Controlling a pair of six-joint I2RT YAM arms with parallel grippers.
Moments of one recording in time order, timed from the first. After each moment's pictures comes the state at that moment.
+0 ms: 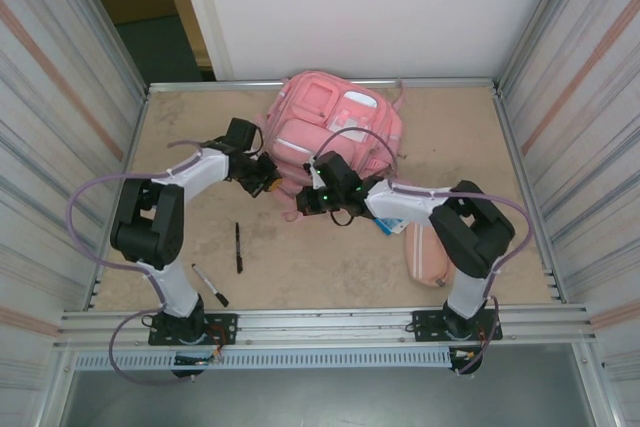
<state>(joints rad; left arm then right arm) -0.29 1.76 1.16 -0.53 0.39 -0.96 0.81 1.74 1.04 -0.08 -0.25 0.62</state>
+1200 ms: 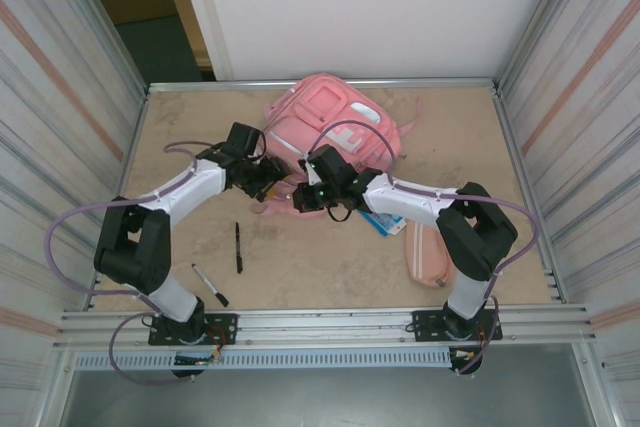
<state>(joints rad) -0.39 1.60 1.07 -0.50 0.33 -1.02 0.84 1.76 1.17 -0.22 -0.26 0.61</state>
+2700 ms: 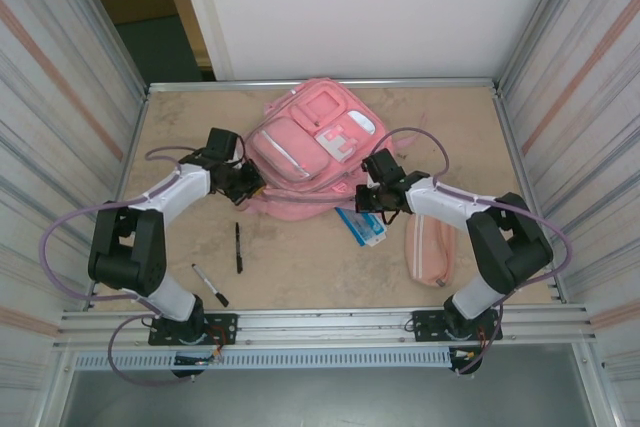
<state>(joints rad) -0.24 1.57 0.99 -0.50 0.36 -0.84 0.56 1.60 0.91 -0.36 -0.06 0.48</state>
